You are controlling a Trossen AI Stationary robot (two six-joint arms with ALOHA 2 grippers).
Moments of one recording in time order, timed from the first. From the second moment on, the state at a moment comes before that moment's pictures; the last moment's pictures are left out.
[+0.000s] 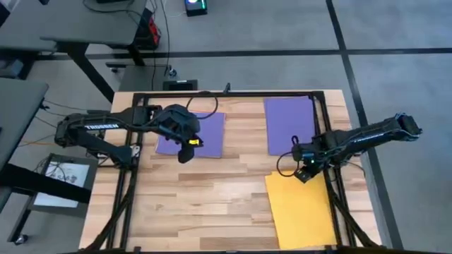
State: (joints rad) left arm 0.09 1.25 1.24 -0.74 0.10 -0.14; right arm 0.14 0.94 0.56 -1.00 -0.39 1.10
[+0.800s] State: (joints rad) left arm 0.09 1.35 1.24 -0.74 0.08 -0.07; right arm 0.09 0.91 0.75 -1.17 -0.50 0.99
